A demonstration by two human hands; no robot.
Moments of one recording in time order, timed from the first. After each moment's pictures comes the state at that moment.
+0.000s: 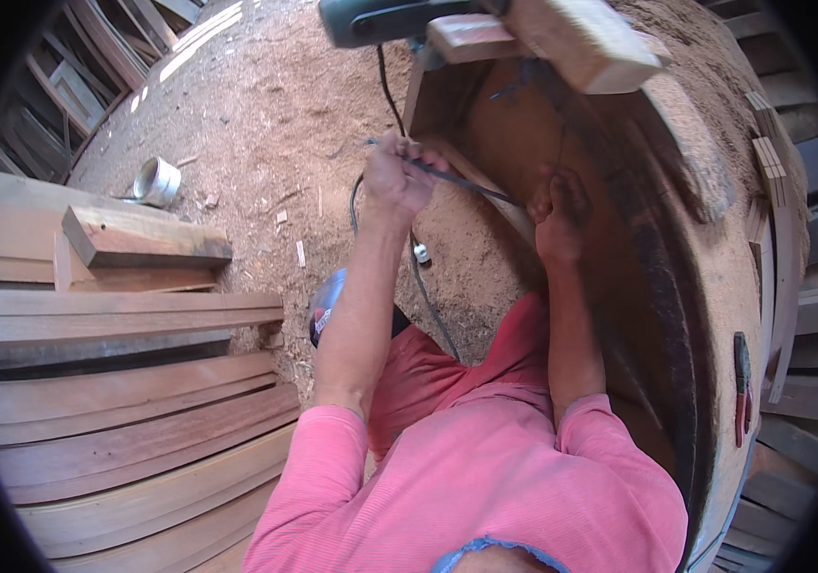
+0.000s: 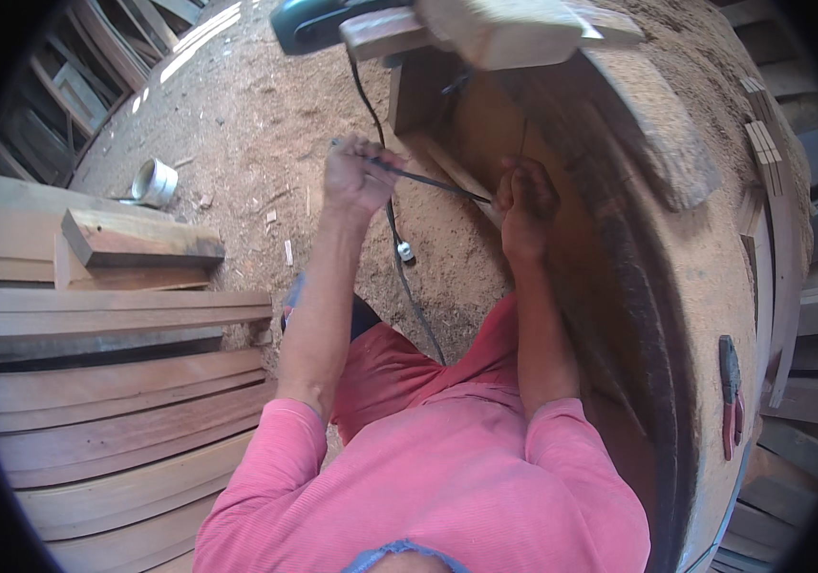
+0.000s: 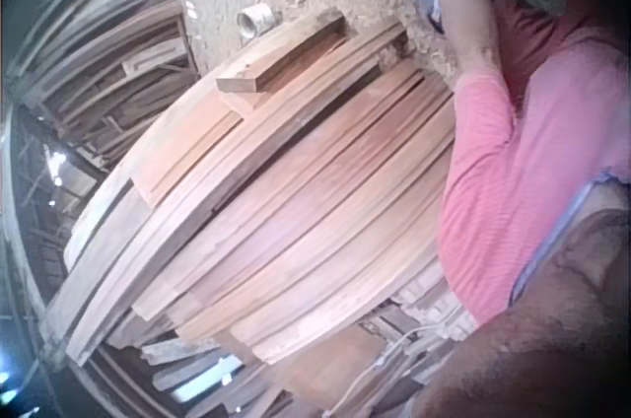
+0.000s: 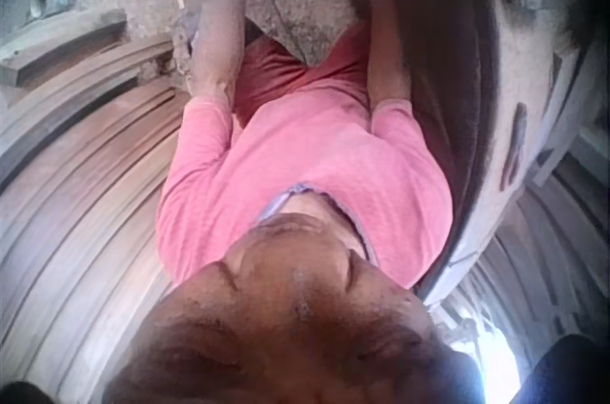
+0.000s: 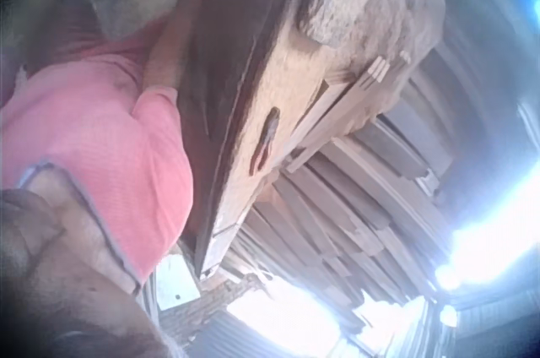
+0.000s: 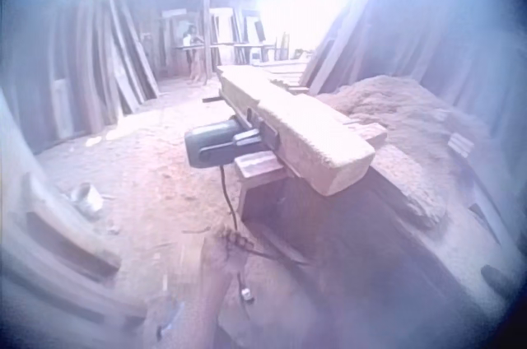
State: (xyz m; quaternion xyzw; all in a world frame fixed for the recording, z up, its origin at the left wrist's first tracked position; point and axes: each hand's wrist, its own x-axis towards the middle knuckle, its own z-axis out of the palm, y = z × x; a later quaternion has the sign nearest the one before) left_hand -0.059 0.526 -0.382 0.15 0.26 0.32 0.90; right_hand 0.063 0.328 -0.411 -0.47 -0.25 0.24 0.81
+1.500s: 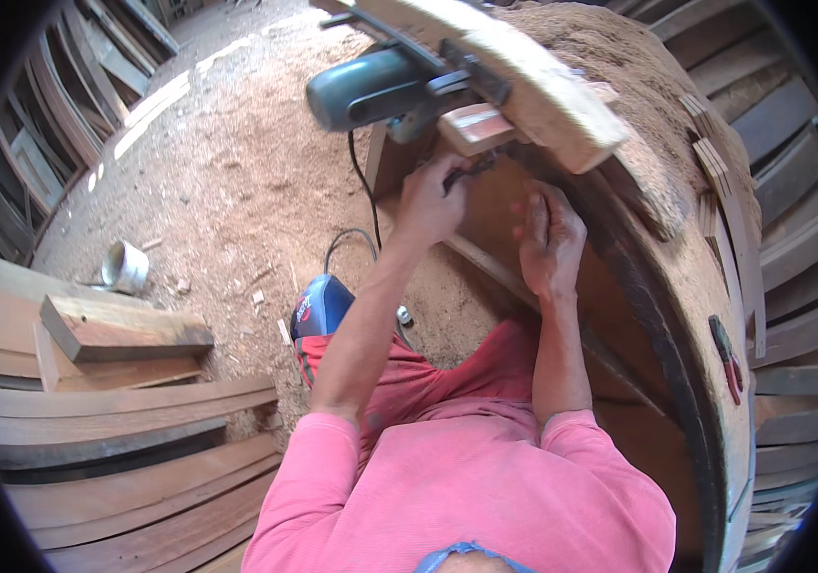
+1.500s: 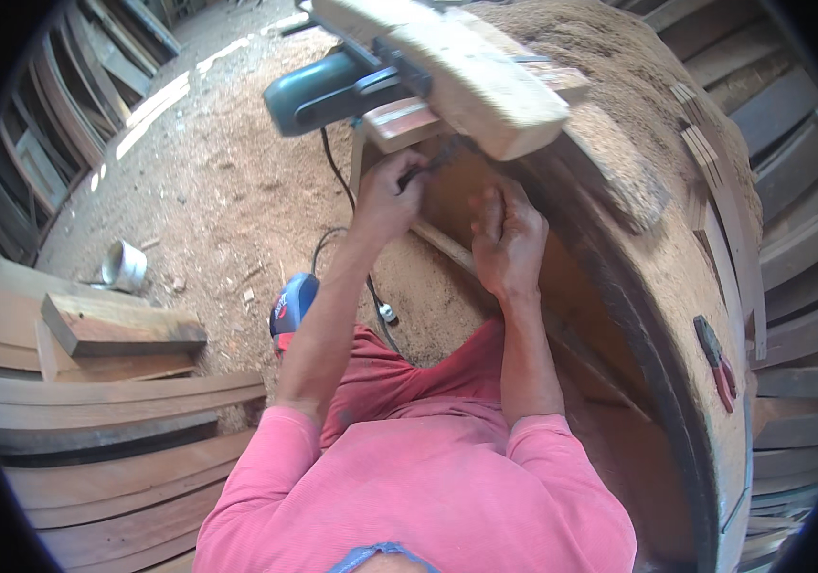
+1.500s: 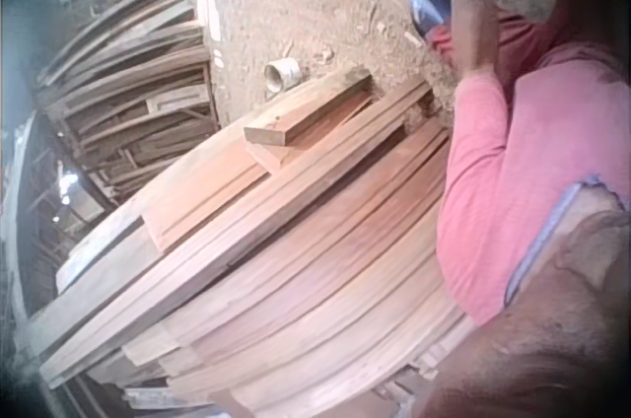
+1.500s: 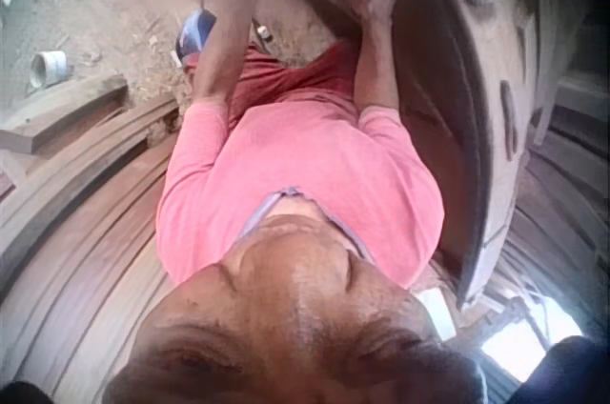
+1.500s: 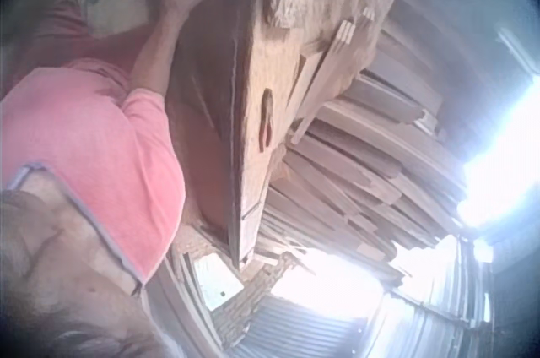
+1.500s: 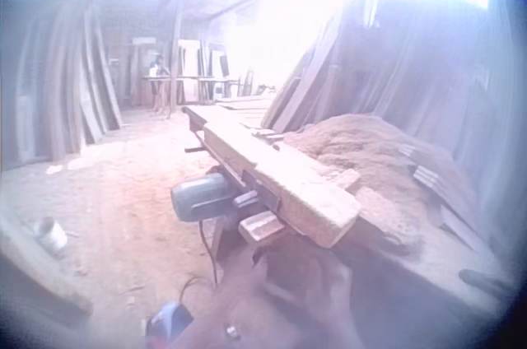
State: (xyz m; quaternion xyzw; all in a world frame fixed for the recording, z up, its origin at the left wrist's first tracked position) left_hand -0.023 0.536 -0.334 0.80 0.09 0.36 0.48; right_hand 0.002 0.363 -0.288 -0.80 -0.28 -0.12 0.52
